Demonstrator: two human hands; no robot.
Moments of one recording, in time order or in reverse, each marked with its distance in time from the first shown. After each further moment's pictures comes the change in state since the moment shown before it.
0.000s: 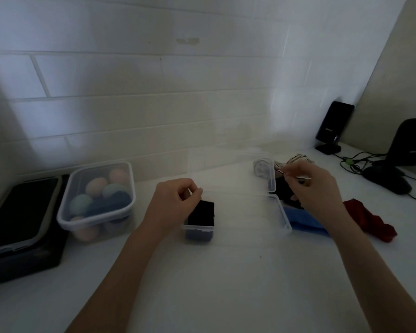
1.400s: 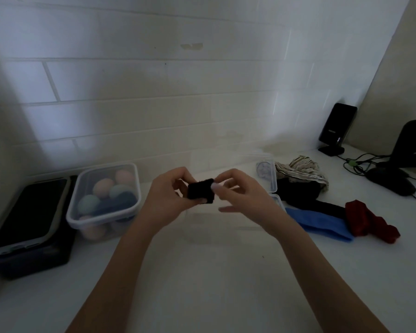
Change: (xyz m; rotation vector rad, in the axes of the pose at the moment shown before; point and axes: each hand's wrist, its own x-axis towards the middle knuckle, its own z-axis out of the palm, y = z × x) left_hand 0.008 0.002 -0.017 -0.204 -0.062 -0.004; right_hand -0.021 -0.059 0.080 0.435 -0.485 0.061
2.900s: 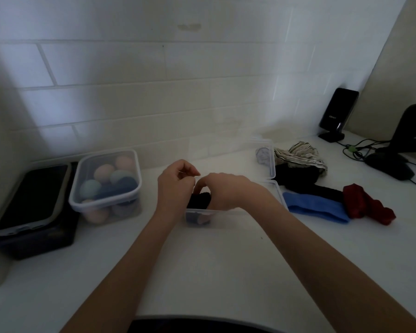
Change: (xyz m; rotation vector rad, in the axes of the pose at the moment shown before) left_hand -0.010 0.000 0.028 -0.053 0.249 -0.213; right_hand 0.027 -0.007 0.031 -1.037 -0.399 0.060
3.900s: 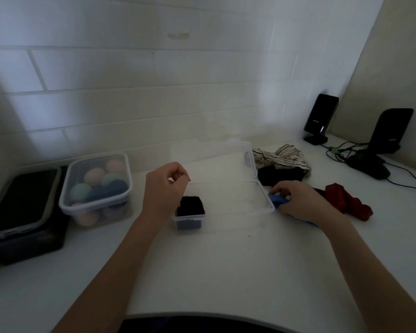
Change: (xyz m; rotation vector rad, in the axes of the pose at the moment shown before) left_hand -0.004 0.007 -0.009 0.114 -0.025 0.169; right_hand -0.096 0.137 0.007 0.249 0.288 0.367
